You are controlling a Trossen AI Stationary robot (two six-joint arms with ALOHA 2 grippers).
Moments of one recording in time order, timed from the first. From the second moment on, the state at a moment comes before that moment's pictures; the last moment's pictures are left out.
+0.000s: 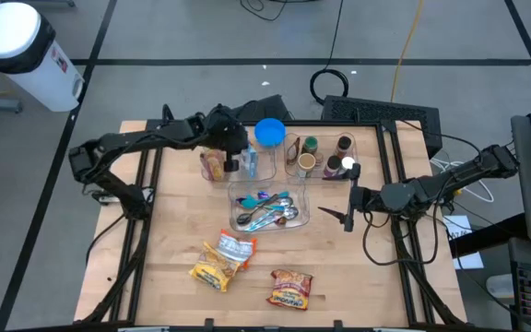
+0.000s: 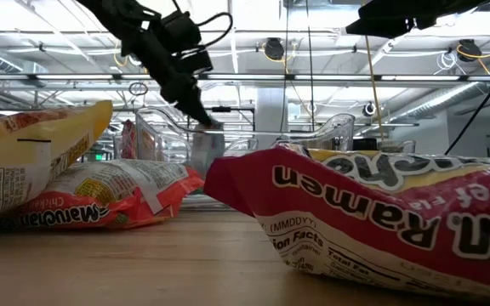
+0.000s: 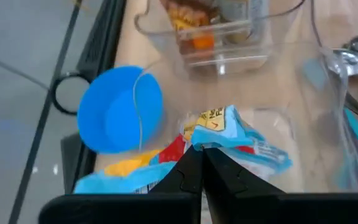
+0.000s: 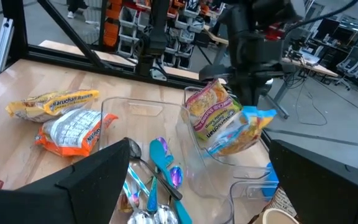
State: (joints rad) left arm 0.50 1.52 1.09 -0.35 0.13 0.51; right arm 0.35 0.82 0.56 0.05 0.55 -0.14
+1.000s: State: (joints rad) left arm 0.48 1.50 1.09 -0.88 -0.40 0.12; right arm 0.35 0.82 0.56 0.05 0.55 -0.14
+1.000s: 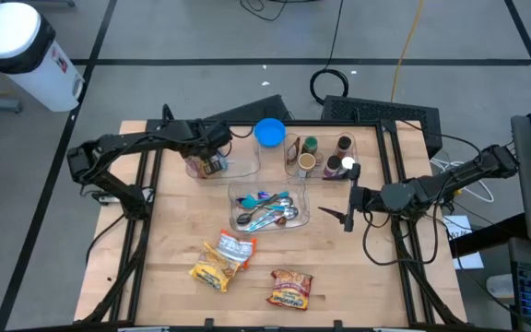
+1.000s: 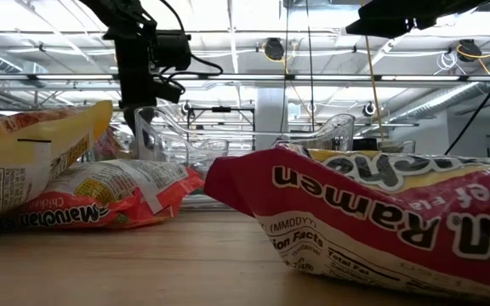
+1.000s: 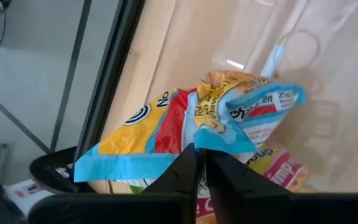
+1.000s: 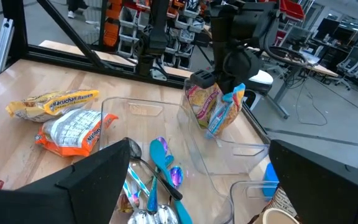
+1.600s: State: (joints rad) left arm 0.47 1.50 1.13 -0.93 -0.37 -0.02; right arm 0.35 0.82 0.56 0.05 0.55 -0.14
